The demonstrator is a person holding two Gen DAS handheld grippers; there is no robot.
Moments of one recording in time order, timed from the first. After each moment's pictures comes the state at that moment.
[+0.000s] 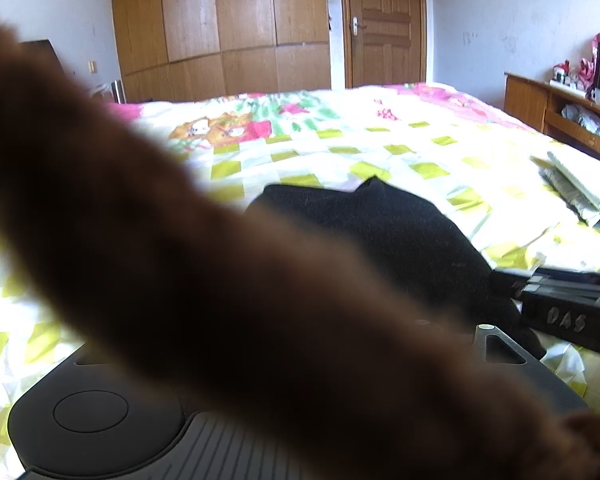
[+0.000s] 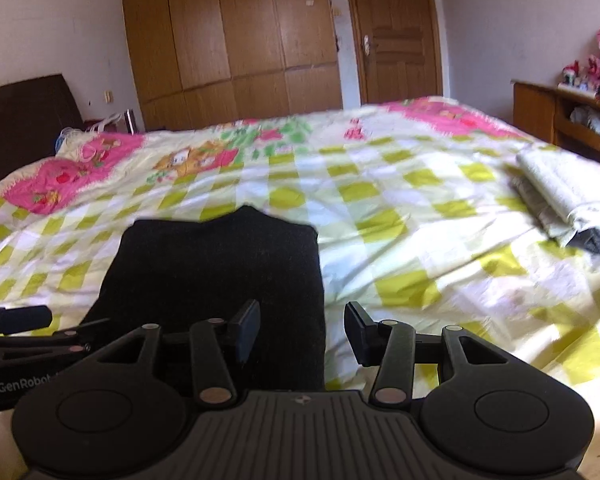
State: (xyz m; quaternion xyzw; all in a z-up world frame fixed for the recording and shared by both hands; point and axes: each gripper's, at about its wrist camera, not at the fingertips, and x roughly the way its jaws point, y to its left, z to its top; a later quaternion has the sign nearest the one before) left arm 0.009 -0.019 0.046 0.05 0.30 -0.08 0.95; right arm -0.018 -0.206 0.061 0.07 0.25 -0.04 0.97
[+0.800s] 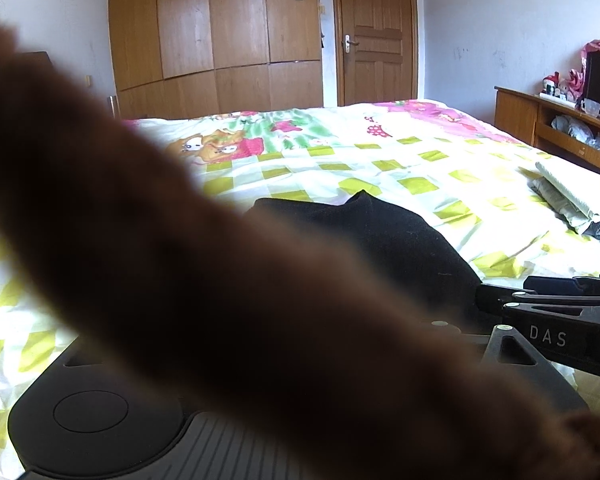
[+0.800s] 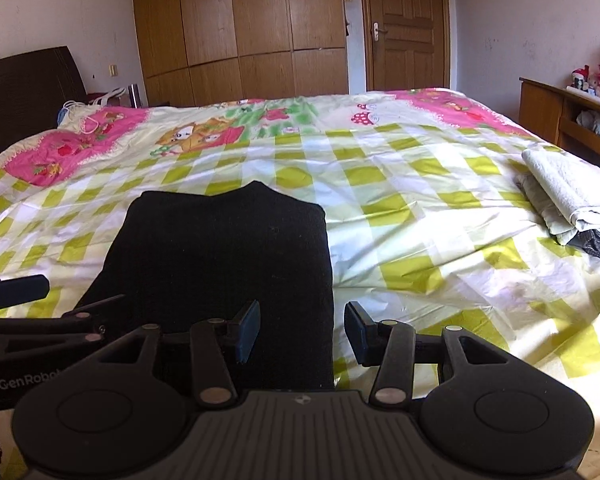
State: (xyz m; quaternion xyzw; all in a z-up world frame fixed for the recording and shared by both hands) left arm 0.003 -0.022 0.043 0.06 0.28 -0.09 0.95; right arm -0.009 -0.195 0.056 0.05 0.32 -0.02 0.95
